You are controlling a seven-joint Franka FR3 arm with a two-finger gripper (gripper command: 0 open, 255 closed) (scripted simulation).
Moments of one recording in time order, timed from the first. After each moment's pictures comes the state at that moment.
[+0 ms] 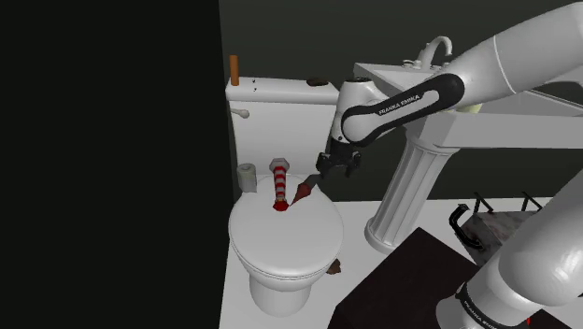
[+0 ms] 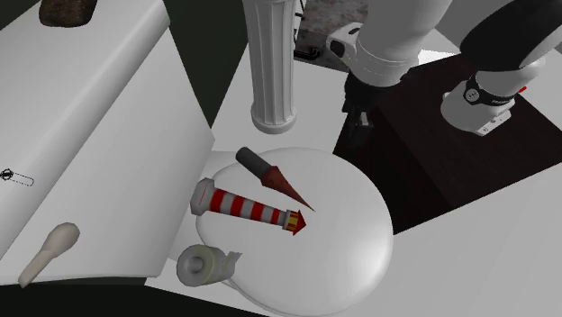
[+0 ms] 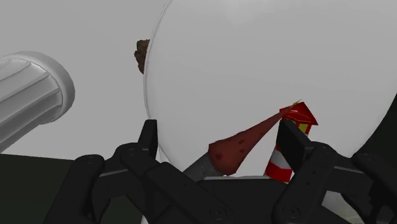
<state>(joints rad) -0.09 -0.04 0.16 -2.33 -0.03 2.30 0.53</state>
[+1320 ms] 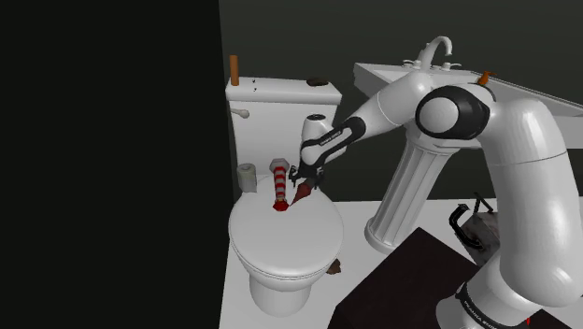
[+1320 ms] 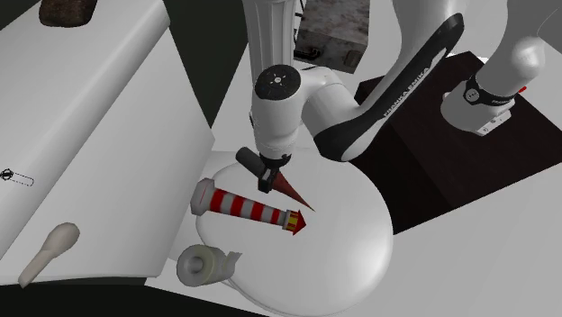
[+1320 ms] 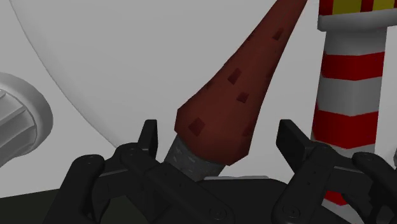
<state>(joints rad) -0.06 0.68 0.07 -1.76 -0.11 2.47 0.82</state>
